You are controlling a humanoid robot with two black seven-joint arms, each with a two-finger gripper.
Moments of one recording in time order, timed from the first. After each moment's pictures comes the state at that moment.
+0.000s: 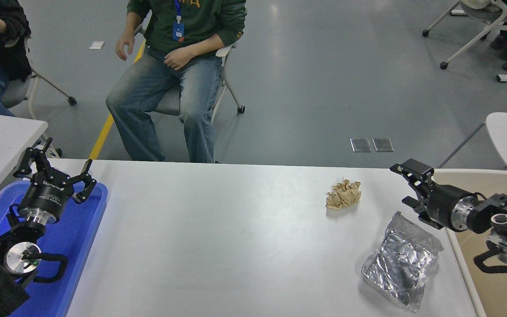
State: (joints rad) left arm -0.56 0.46 -0.57 -0.39 -0.23 -0.70 -0.60; right arm 0.81 -0.92 0.07 1.33 -0.47 -0.16 0.09
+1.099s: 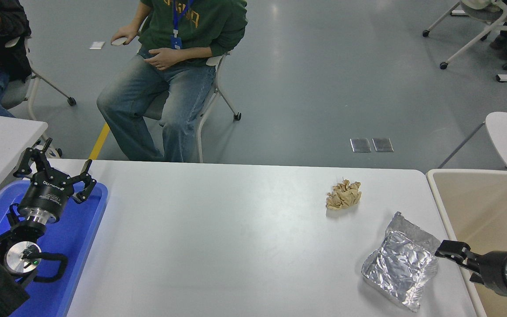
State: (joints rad) left arm -0.56 0.46 -0.57 -0.39 -0.23 -0.70 -0.60; right arm 0.95 -0.95 -0.40 1.36 -0.58 -0.09 -0.07
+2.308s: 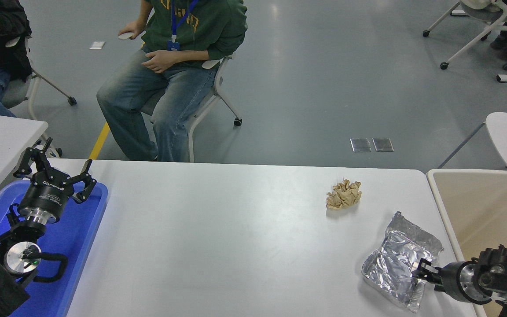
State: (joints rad) left arm -0.56 0.46 -0.57 -0.39 -0.23 -0.70 -0.60; right arm 0.91 -0.74 -0.41 1.17 -0.59 -0.04 -0.20
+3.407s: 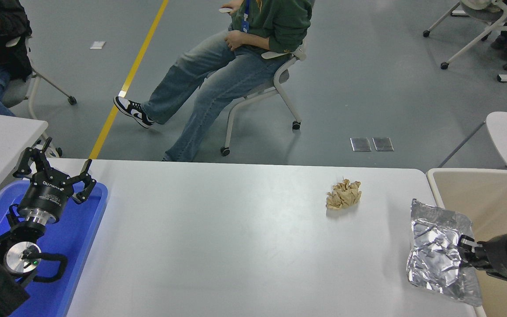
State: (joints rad) left arm -0.56 0.46 -0.57 -0.39 -0.23 -0.70 -0.60; right arm 1.16 -1.07 -0.40 1.36 -0.53 0.19 -0.28
